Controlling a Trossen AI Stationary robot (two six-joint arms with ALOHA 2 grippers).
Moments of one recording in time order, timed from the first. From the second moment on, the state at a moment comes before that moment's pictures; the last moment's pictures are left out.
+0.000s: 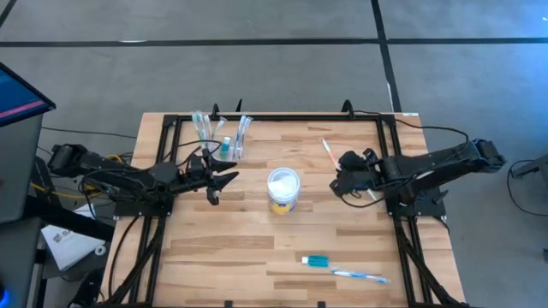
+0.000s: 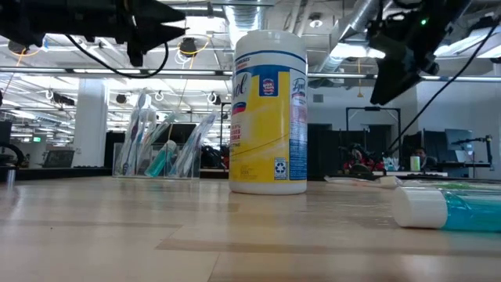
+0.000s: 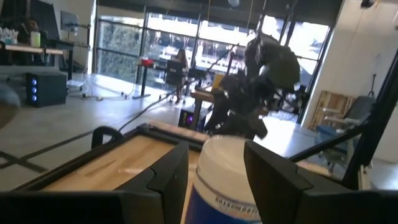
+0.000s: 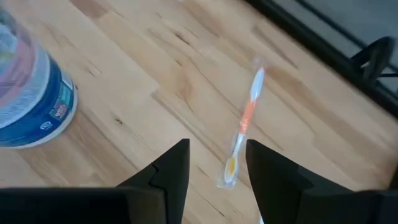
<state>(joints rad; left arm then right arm) -0.14 0.88 0.28 0.73 -0.42 -0.16 0.17 1.14 0.86 -0.91 0.66 0.81</state>
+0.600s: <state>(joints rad) -0.16 0.97 0.28 0.82 -0.42 -0.16 -0.18 1.13 0.74 -0.76 0.33 0.51</state>
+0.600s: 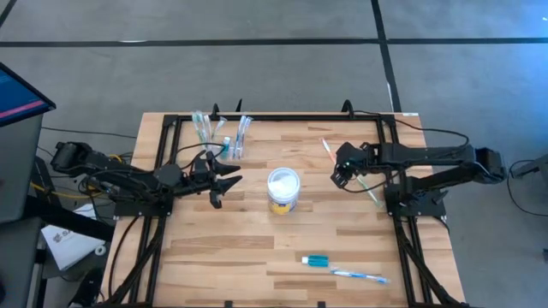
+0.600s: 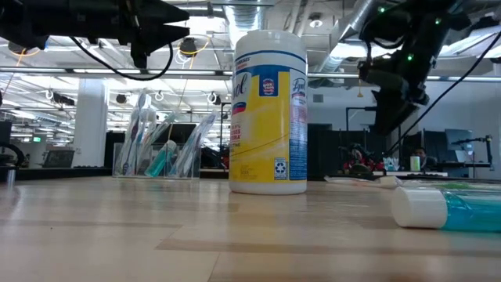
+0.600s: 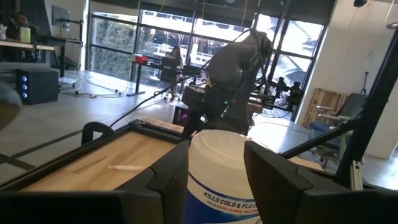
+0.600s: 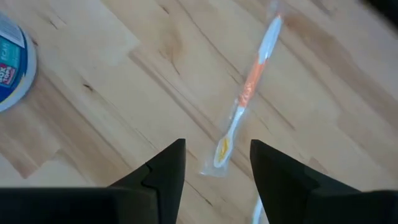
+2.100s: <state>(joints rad) -0.16 0.97 0.28 0.82 -0.42 -0.16 -0.30 1.40 0.61 -0.58 0.18 0.40</state>
